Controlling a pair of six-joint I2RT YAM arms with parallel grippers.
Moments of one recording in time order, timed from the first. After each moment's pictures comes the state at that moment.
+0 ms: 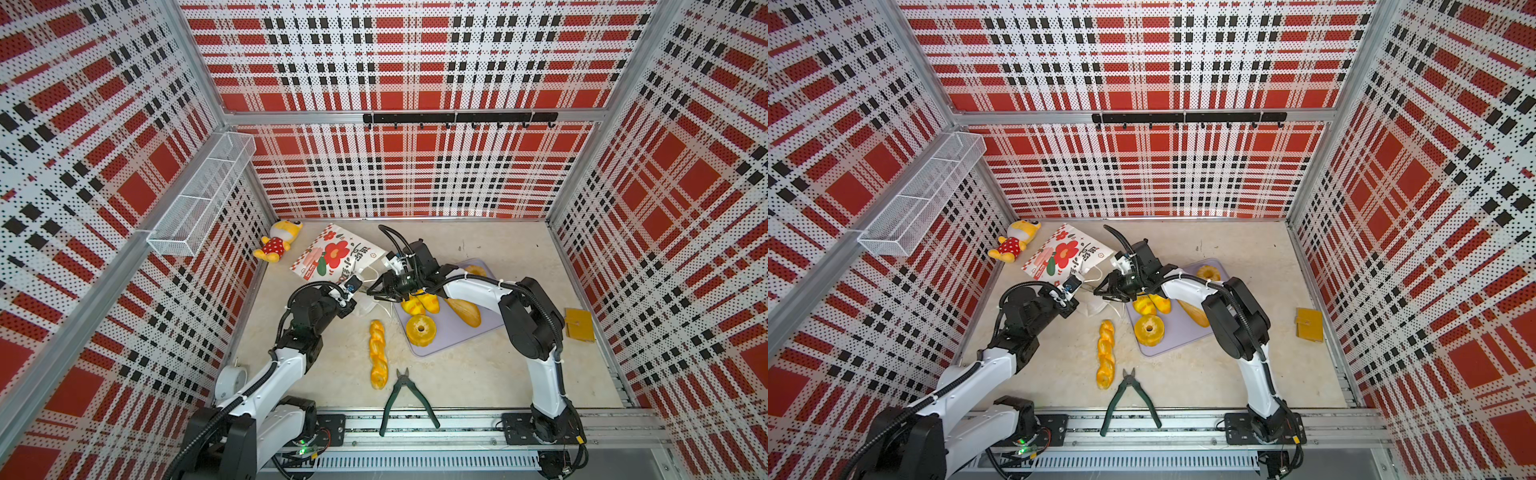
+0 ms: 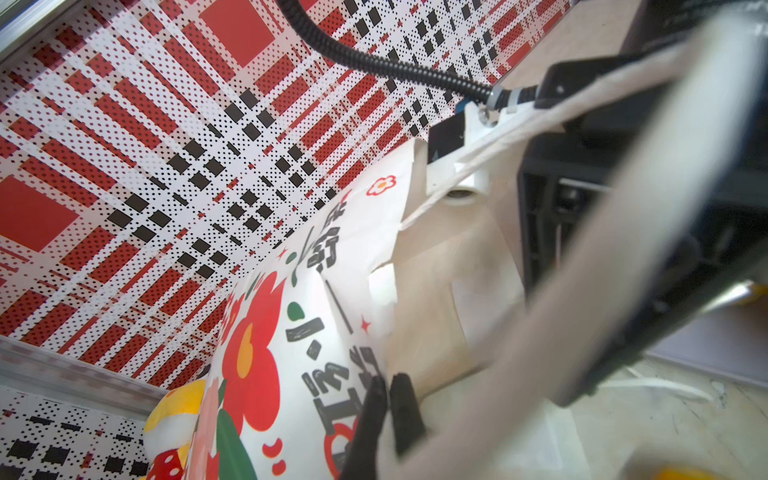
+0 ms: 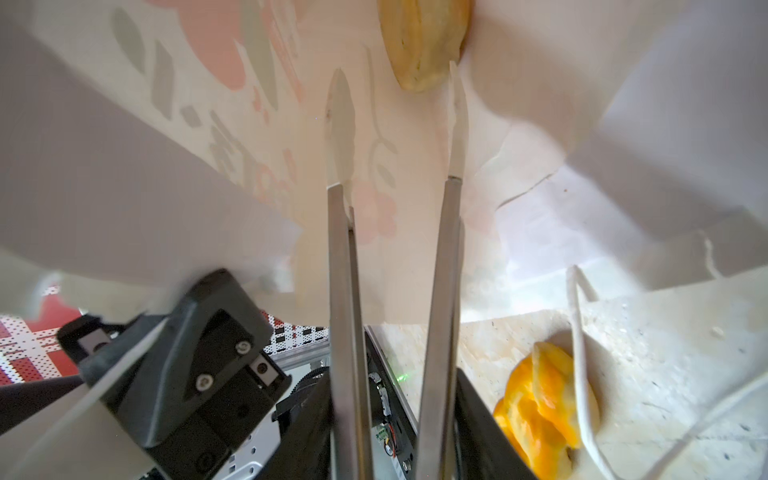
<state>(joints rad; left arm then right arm) -0.20 1.04 0.40 0.42 0.23 0.66 0.73 2.08 1.52 -0.08 -0.78 0.91</state>
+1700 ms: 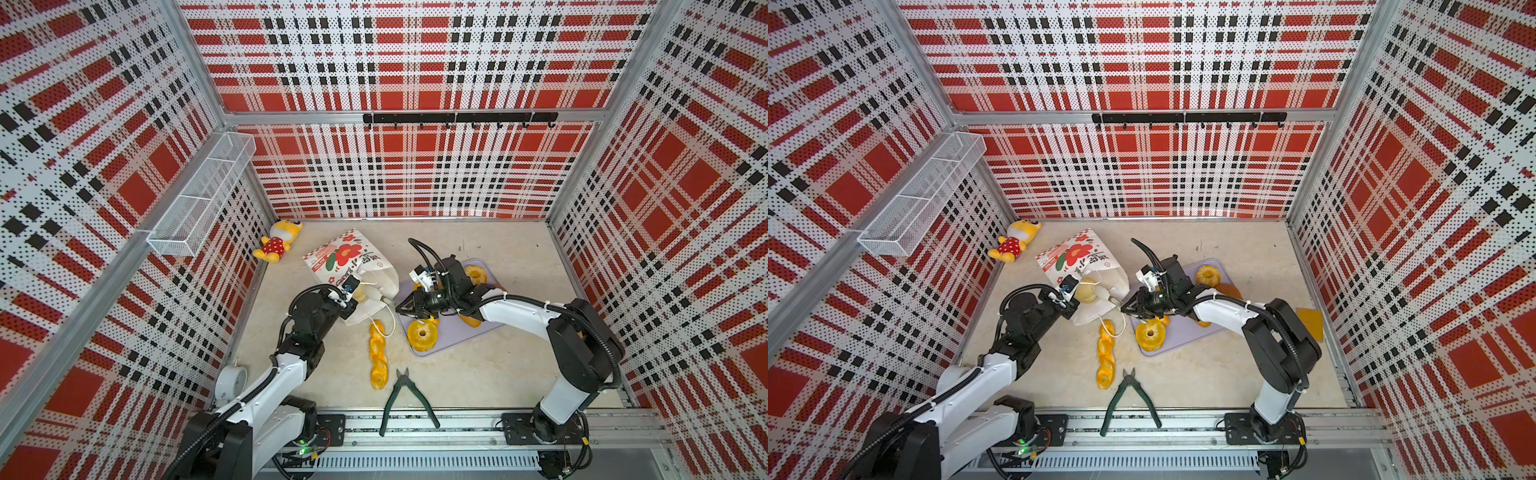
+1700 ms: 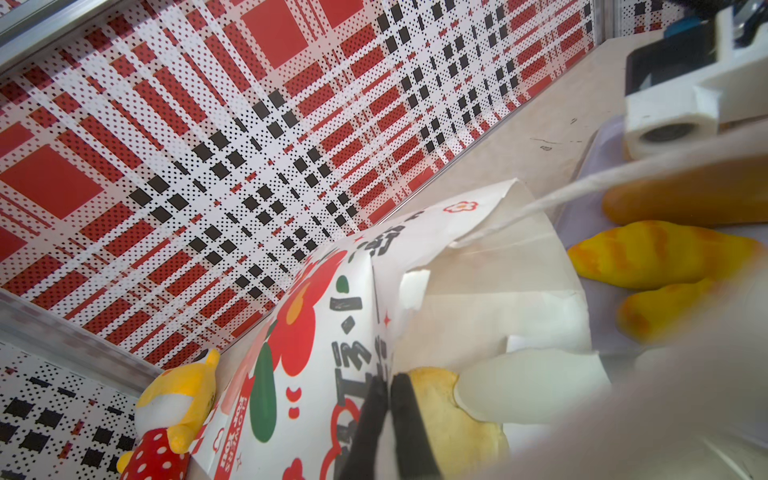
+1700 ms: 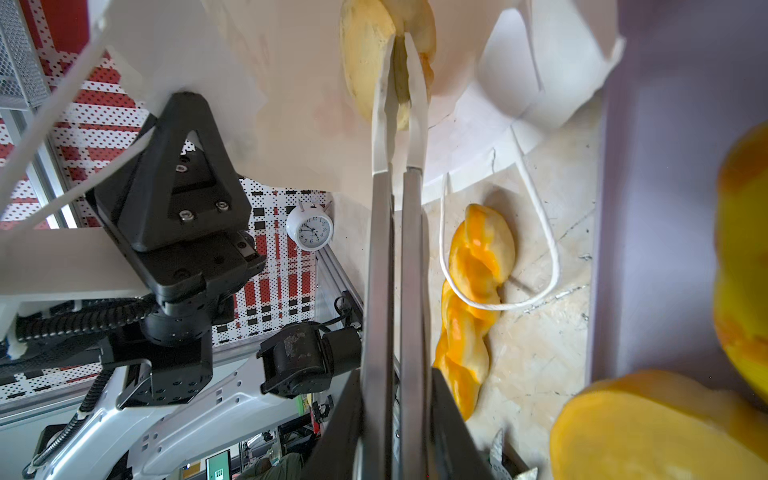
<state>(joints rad) -0.25 1.00 0.36 0.48 0.15 0.52 0.68 1.69 1.03 -0.02 -0.74 0.87</state>
